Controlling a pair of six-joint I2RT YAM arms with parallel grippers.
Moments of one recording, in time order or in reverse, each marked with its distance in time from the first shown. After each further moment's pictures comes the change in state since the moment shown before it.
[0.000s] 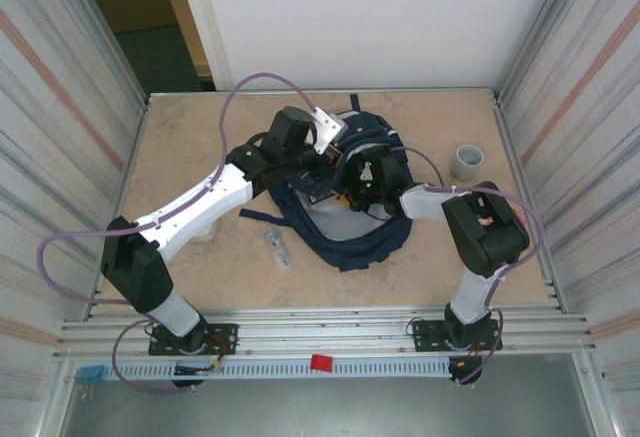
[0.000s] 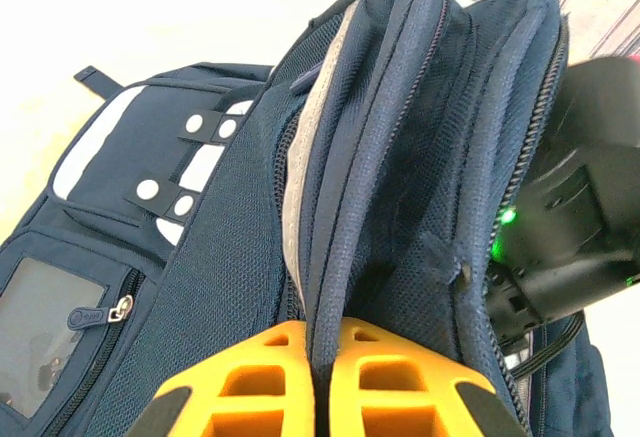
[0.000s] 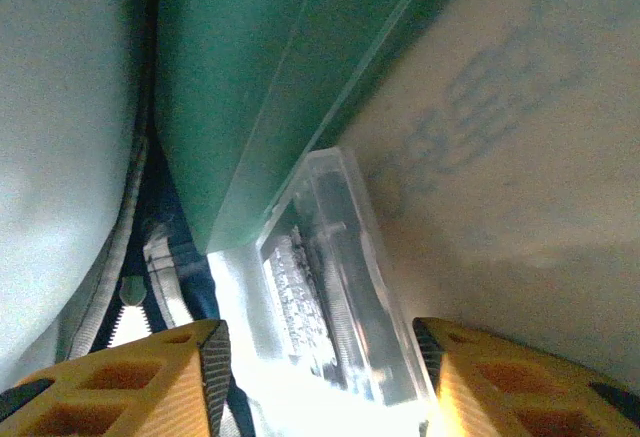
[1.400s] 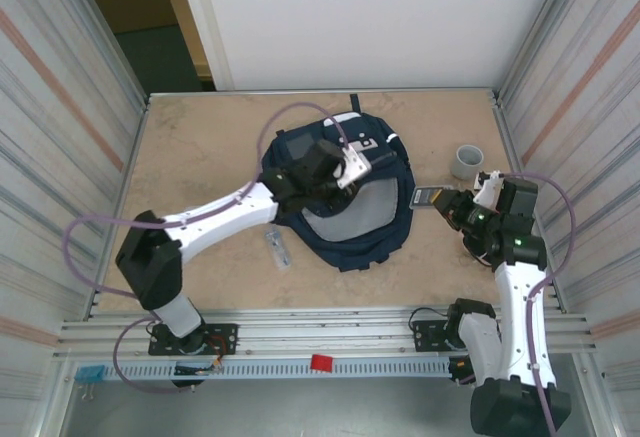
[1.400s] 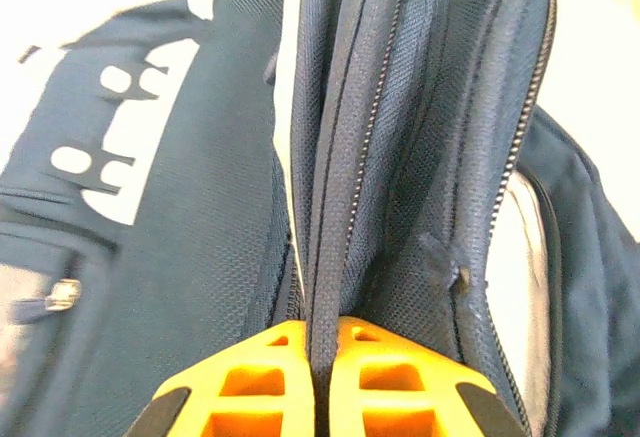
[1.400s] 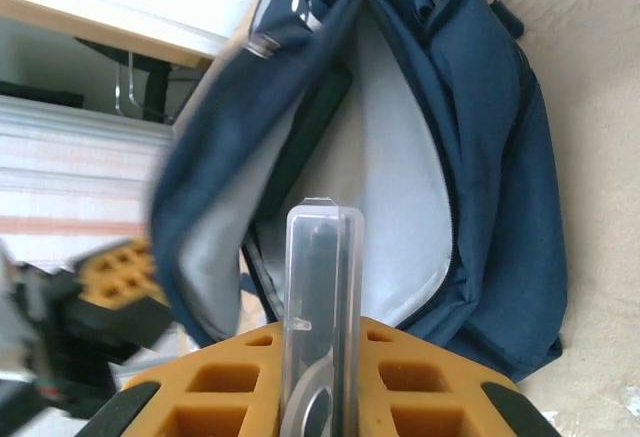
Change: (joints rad) left arm -0.143 0.054 -0.082 0.038 -0.192 0.146; right arm -0.673 -1.023 -0.173 -0.856 -0.224 -0.432
